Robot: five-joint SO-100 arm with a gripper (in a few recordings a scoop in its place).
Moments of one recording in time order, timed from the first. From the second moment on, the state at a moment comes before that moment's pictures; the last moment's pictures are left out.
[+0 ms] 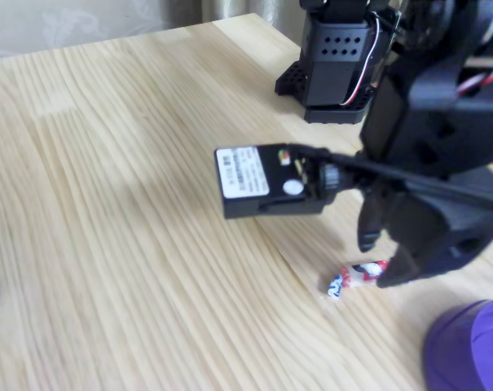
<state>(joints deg) -59.2 76.8 89.7 70.0 87.3</state>
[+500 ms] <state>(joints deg) -58.8 73.0 89.6 68.1 86.9</state>
